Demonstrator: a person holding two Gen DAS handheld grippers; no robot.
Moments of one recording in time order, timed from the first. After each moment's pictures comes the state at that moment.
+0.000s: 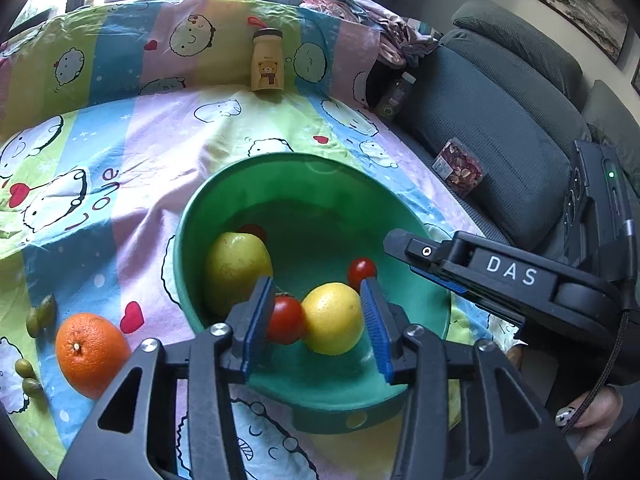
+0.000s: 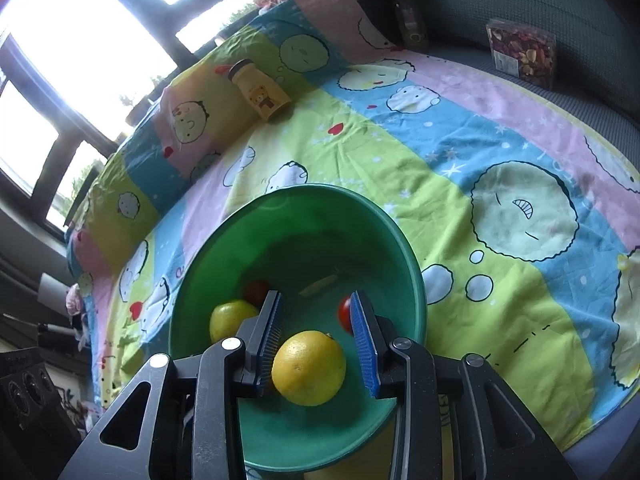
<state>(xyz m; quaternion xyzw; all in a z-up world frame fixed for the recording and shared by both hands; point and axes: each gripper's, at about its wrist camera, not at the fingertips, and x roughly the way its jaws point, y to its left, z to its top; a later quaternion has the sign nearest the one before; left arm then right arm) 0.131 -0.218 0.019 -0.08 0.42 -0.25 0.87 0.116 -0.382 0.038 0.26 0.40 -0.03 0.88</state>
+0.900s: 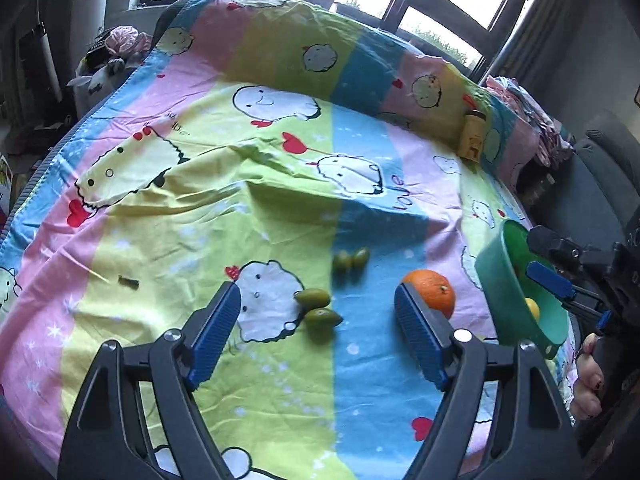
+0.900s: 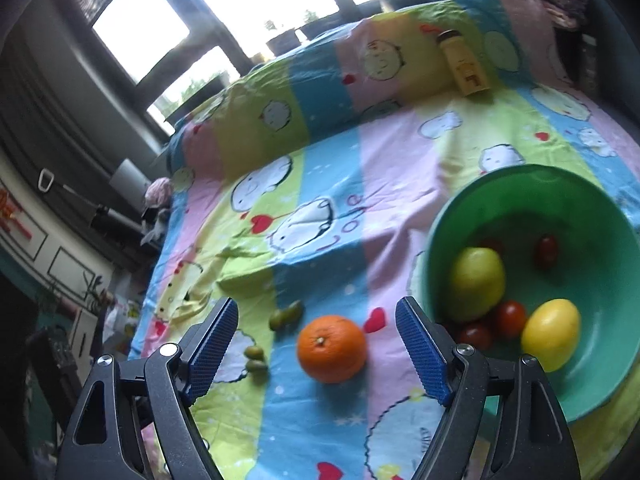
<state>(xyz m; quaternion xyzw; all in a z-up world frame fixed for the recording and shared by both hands) 0.059 0.030 0.004 -0.17 0.40 -0.01 0.90 0.120 -0.204 0.056 0.14 0.41 0.19 0.88</state>
